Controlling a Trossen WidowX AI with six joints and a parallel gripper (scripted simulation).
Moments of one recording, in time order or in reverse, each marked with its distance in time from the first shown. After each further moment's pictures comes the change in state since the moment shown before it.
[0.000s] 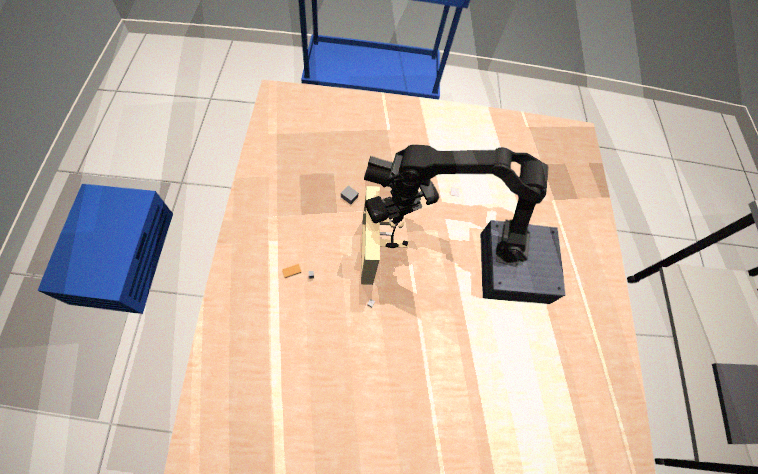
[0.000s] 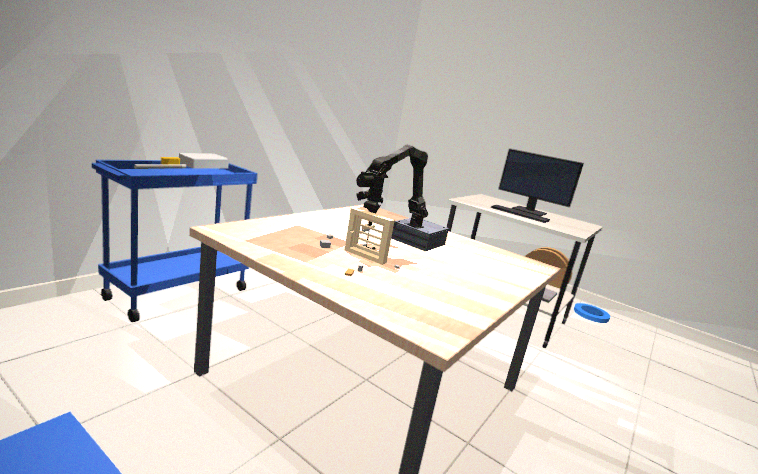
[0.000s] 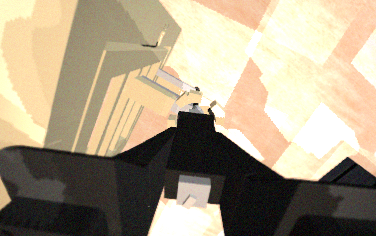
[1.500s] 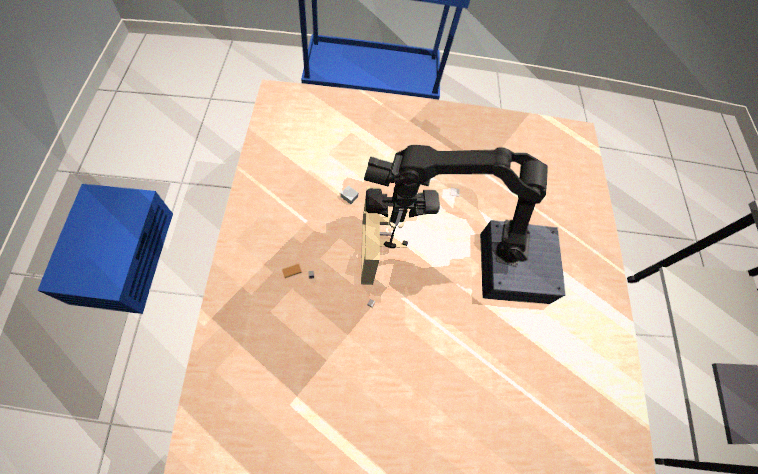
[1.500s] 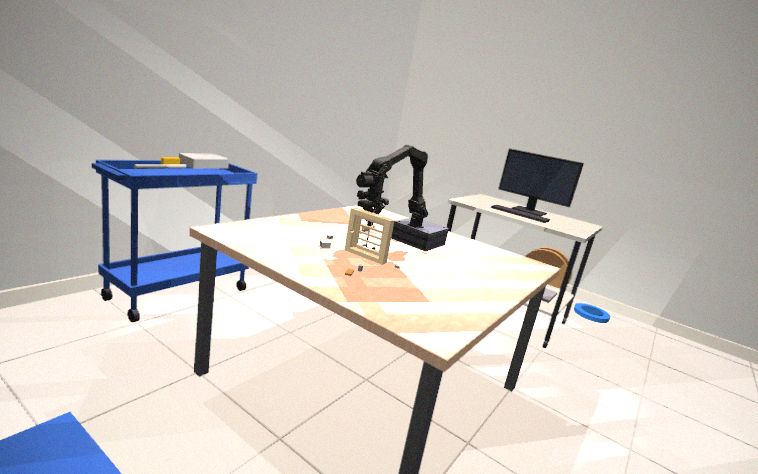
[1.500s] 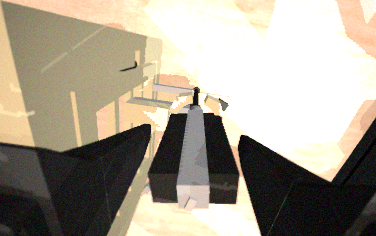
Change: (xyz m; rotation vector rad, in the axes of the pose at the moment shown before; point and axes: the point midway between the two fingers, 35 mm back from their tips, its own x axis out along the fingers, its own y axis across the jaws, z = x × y) arm 0.000 0.000 0.000 0.373 -0.001 0.000
